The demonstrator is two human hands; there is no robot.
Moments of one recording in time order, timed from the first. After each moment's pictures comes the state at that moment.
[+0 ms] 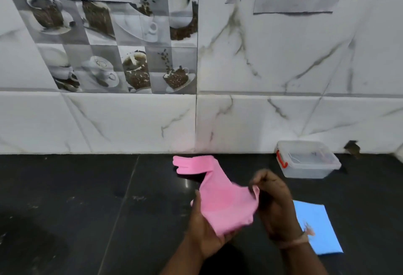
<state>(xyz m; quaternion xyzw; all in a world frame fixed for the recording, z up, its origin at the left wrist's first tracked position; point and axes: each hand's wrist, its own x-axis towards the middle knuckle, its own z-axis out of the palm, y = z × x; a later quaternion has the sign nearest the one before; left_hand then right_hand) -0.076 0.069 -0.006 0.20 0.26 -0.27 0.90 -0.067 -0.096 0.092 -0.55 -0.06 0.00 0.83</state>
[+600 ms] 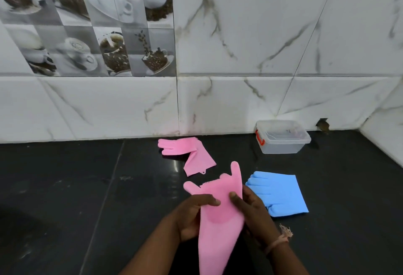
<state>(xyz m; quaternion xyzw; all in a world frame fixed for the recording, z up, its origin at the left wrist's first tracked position) -0.122 0.072 0.006 0.40 0.06 -0.44 0.80 -0.137 -0.128 0.006 -0.65 0.08 0.14 0.74</state>
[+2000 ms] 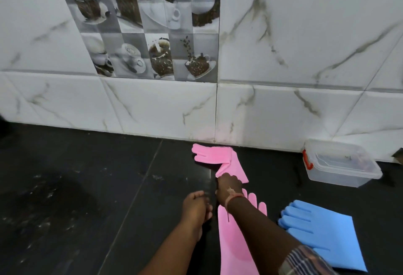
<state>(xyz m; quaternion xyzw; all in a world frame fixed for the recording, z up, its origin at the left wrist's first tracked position) -0.089 0.084 0.007 0.55 0.41 -0.07 0.73 0.017 -0.006 -0.026 -0.98 -0.11 0.12 0.10</state>
